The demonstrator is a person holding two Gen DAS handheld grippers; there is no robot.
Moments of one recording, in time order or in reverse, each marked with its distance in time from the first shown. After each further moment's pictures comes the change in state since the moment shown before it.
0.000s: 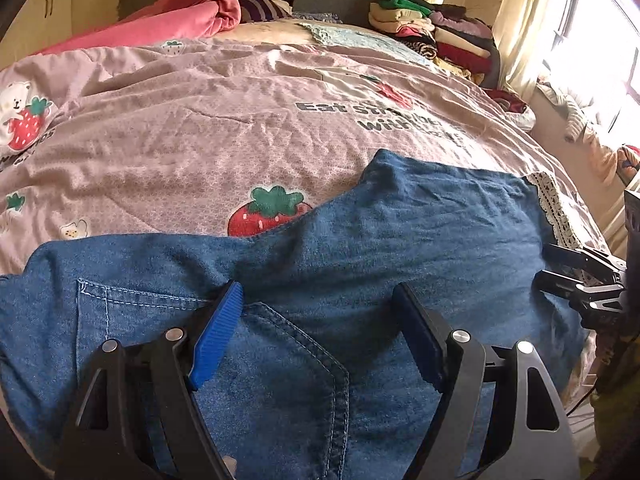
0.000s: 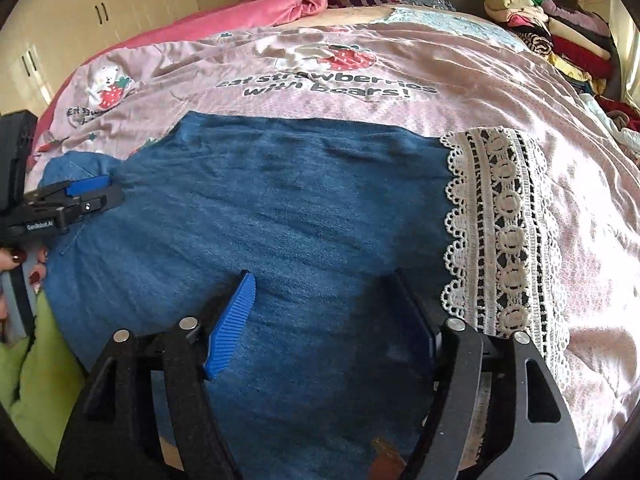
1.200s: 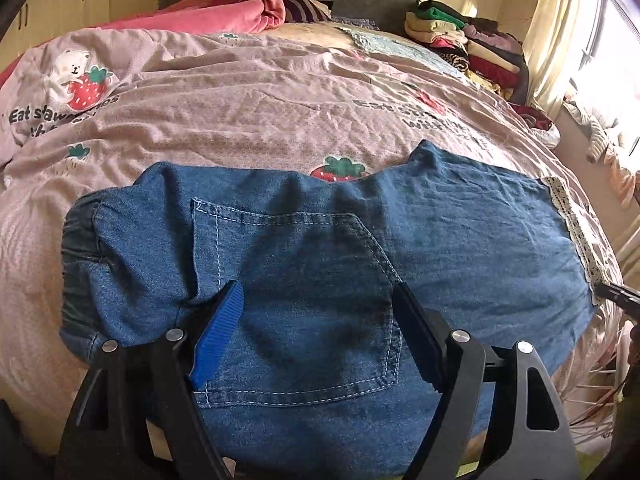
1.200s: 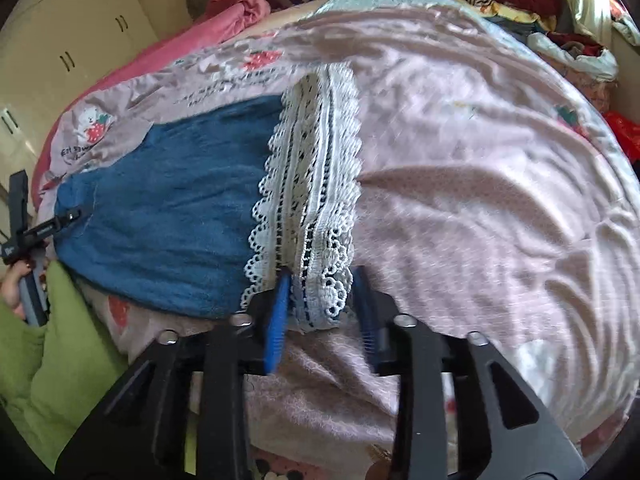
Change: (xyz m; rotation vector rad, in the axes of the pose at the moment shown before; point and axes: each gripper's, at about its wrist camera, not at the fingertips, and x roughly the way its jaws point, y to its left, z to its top) left arm -0.042 0.030 -0.030 -0.087 -0.011 0.088; right arm -0.092 -0.091 -0.066 0.181 -0.009 -0.040
